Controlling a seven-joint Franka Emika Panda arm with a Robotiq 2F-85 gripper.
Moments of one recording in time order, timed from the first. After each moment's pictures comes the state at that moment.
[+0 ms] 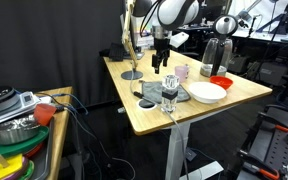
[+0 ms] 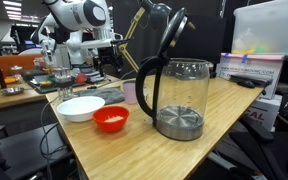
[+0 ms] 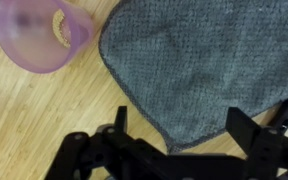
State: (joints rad) arm 0.08 0.43 0.01 -1.94 -0.15 2.42 -0.11
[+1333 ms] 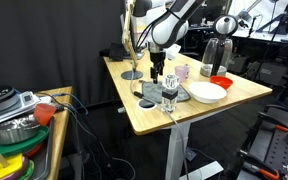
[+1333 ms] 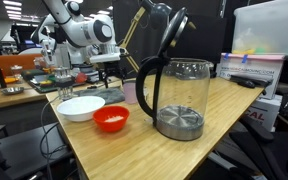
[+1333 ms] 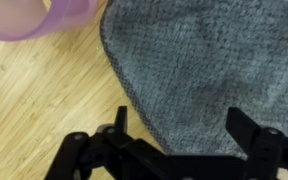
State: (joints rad) arm 0.08 0.62 0.01 -1.80 -0.21 2.44 -0.21
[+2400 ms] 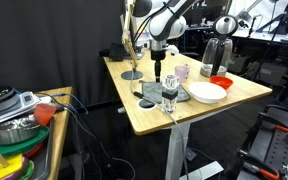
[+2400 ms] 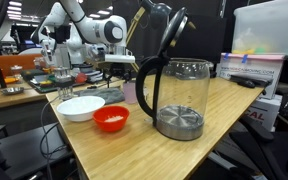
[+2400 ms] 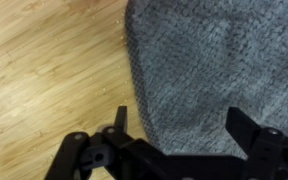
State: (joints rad) arm -0.09 0.70 0.14 -1.66 -0.09 2.29 -0.68
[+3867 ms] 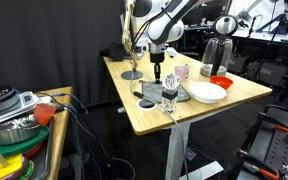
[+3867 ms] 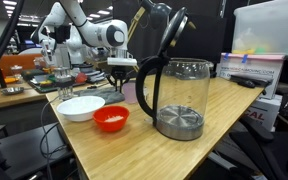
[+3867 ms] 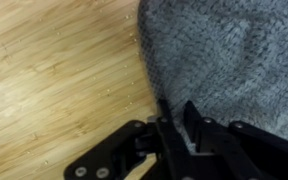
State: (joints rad) arm -0.08 0.75 0.14 -1.61 -0.11 2.27 -0.70
